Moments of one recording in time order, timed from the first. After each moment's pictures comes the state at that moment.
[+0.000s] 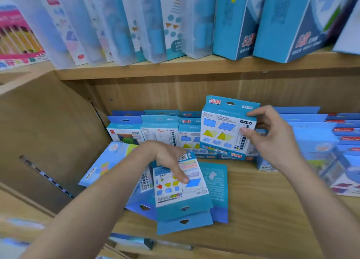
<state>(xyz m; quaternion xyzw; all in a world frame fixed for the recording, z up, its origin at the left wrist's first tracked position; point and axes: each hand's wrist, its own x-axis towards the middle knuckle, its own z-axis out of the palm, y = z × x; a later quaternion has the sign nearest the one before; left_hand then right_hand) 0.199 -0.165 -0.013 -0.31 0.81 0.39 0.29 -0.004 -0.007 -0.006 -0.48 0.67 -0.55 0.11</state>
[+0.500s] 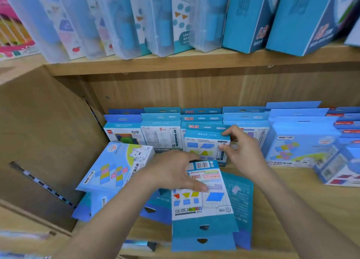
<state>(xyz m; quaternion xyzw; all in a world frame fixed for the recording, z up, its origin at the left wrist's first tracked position) 0.229 -0.127 -0.023 -0.29 0.93 0.21 0.08 0.037 -0.041 -0.061 -0.51 0.75 -0.41 0.10</state>
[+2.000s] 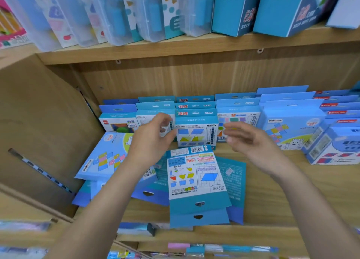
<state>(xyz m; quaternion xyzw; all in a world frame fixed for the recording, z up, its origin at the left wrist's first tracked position) 0.248 -0.123 -0.015 -0.42 0.84 0.22 -0.26 0.044 0.018 -0.037 -0.45 0.66 -0.52 0.31</state>
